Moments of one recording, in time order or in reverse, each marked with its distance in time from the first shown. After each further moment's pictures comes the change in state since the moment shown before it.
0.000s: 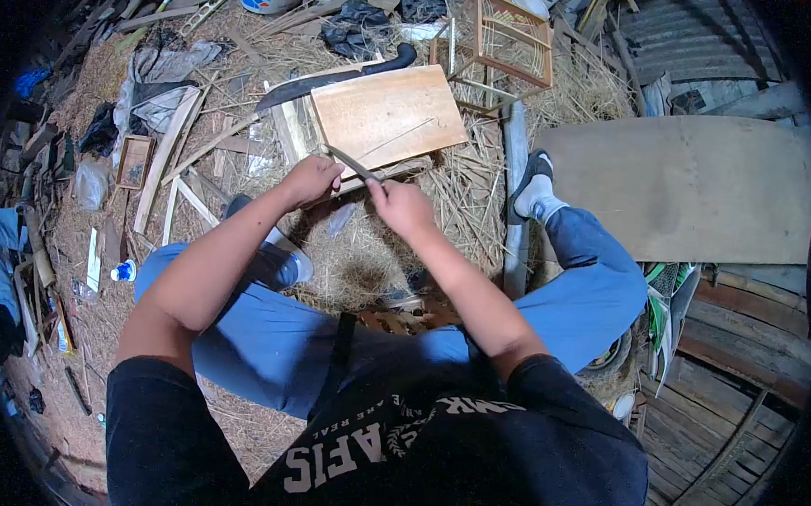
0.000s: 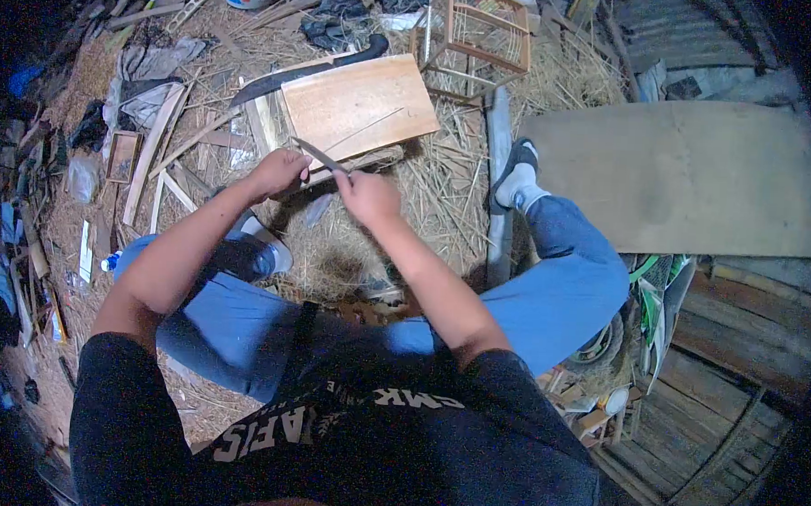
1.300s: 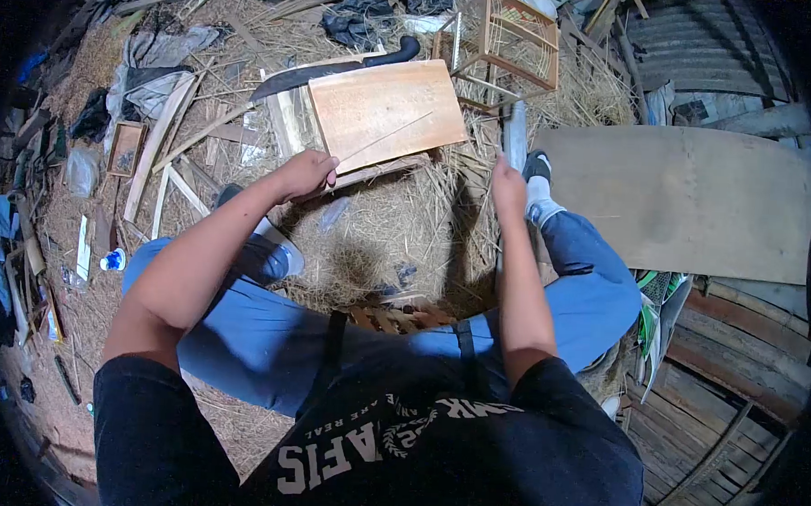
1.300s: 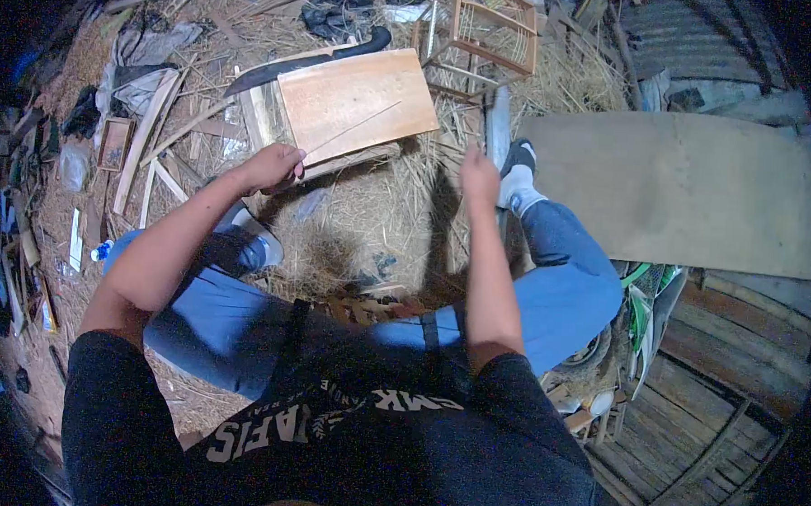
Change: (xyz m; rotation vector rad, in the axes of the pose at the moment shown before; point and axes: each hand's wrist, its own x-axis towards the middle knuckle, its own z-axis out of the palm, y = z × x) left_hand 0.003 0.001 -0.004 0.009 -0.097 -0.047; right_hand 0.030 0.176 -0.084 0.067 0.332 0.462
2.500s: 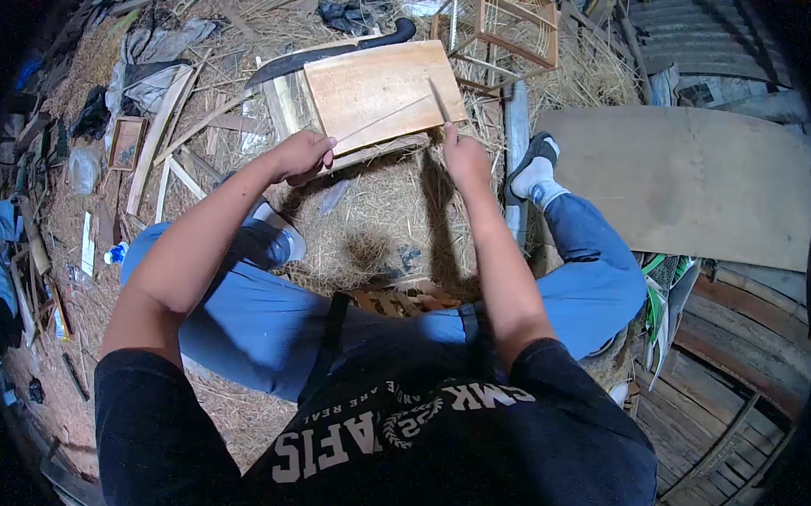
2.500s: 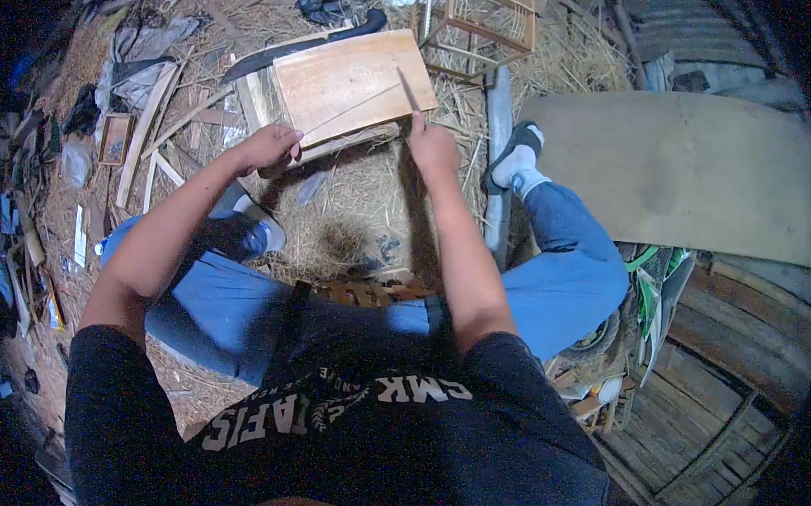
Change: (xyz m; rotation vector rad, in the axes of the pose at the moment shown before) left_hand 0.003 0.002 -0.008 0.009 -0.056 -0.037; right_hand -0.038 -0.076 0.028 -0.098 -0.167 -0.079
